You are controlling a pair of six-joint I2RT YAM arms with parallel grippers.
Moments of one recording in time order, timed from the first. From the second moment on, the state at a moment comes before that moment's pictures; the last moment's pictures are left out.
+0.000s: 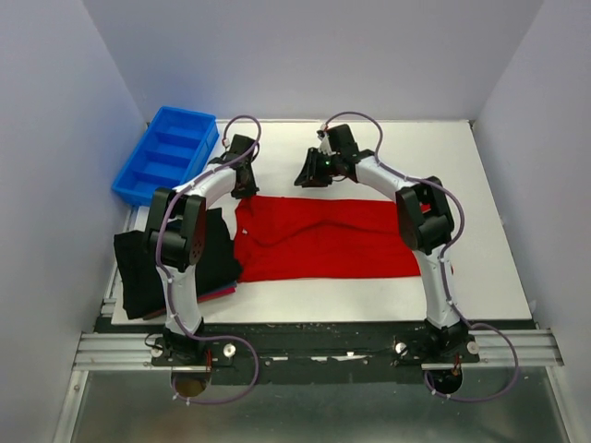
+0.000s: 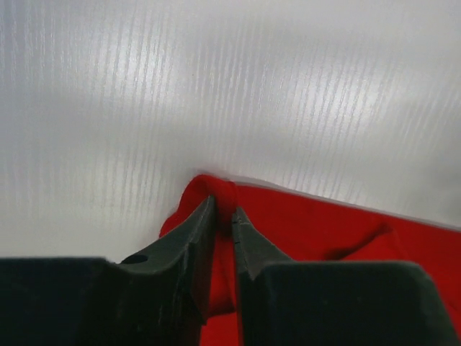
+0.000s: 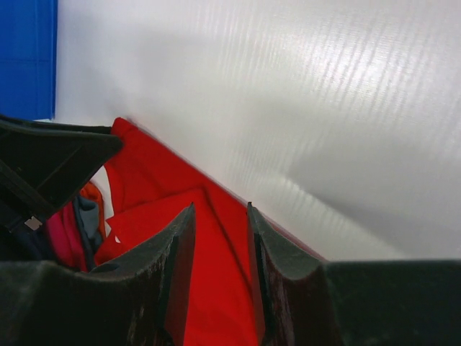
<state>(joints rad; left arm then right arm) -0.27 1.99 1.44 -0.46 -0.16 -0.47 0.45 2.29 1.80 -0.27 -0.46 0.55</state>
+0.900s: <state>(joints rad) -0.25 1.99 1.42 -0.42 -0.12 -0.46 0.53 2.44 1.94 -0.32 -0.52 0.55</state>
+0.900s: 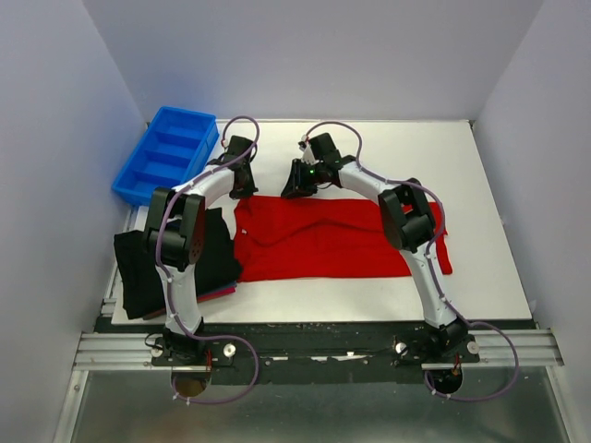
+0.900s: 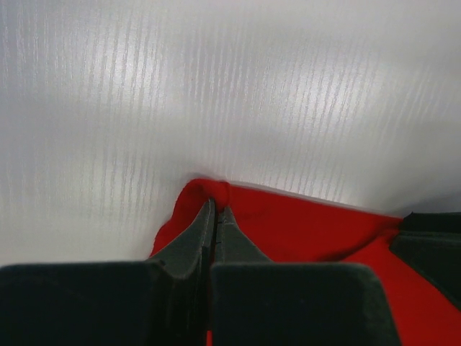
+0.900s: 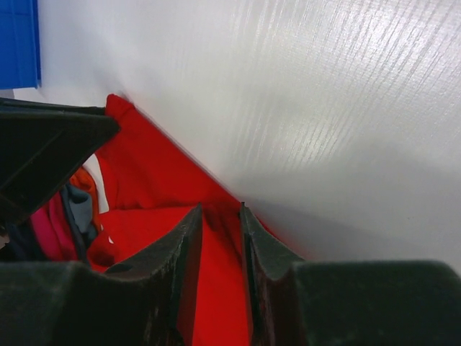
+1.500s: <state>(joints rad) -0.25 2.01 1.41 -0.41 -0.12 -0.45 0.53 2.43 1.89 -0.30 -0.58 0.53</state>
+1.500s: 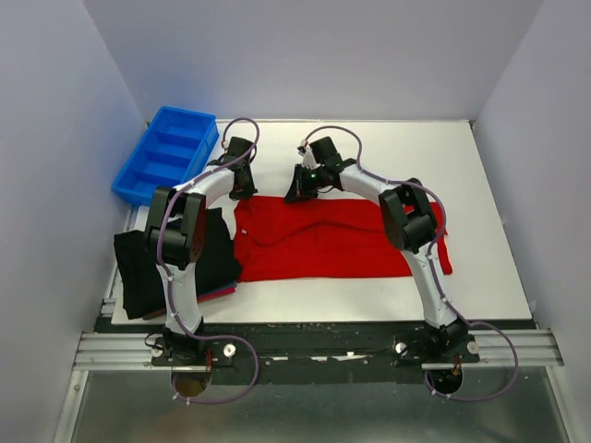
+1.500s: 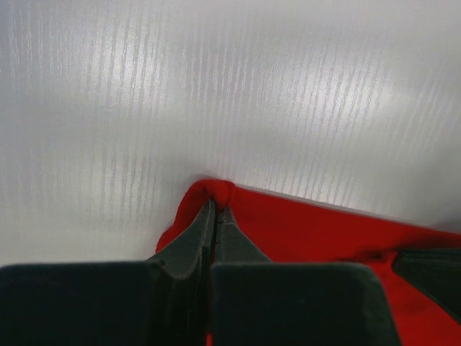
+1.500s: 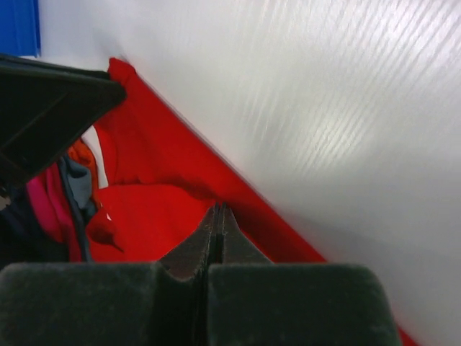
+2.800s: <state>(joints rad) -0.24 2.01 1.41 -0.41 -0.12 -0.43 0.53 1.73 1.00 -0.29 -0.52 0.45</state>
